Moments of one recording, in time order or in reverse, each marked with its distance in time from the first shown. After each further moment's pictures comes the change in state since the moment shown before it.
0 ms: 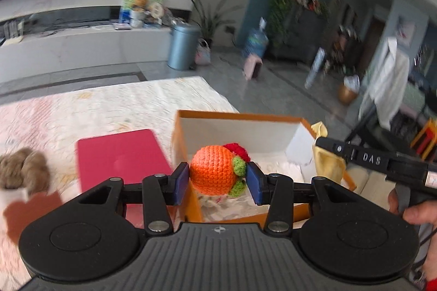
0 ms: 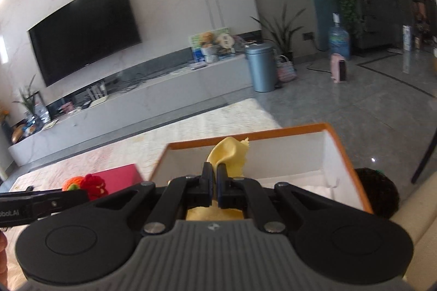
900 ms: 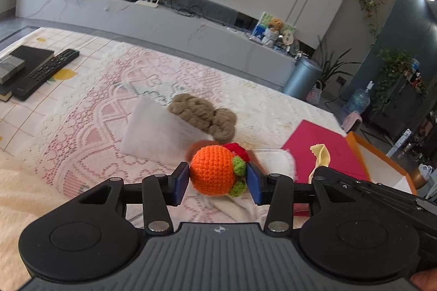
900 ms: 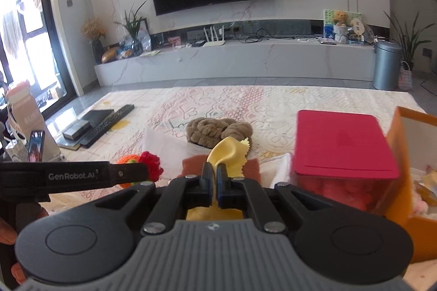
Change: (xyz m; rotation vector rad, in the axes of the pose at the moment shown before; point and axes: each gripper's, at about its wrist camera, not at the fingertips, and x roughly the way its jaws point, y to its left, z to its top) left arm -0.135 0.164 -0.113 -0.451 -0.154 0.336; right arm 0.029 0.252 -0.100 -0.322 0.134 0.415
